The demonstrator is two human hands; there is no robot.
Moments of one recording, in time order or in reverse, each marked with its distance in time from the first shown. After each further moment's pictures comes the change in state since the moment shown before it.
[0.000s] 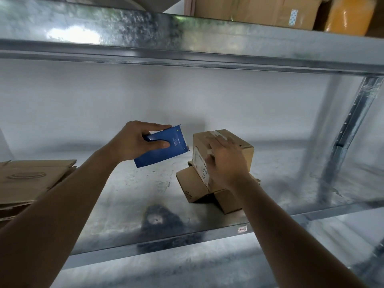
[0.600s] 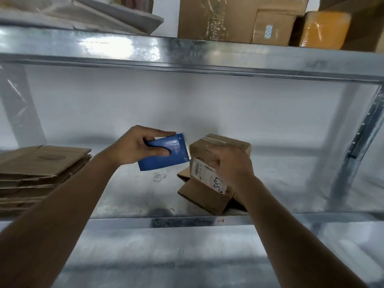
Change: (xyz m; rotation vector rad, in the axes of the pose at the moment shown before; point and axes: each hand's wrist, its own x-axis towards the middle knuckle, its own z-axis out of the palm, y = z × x) left_hand -0.054 0.068 0.022 -0.136 -0.049 0.044; right_hand -0.022 0.041 -0.055 0.006 -0.190 -0.034
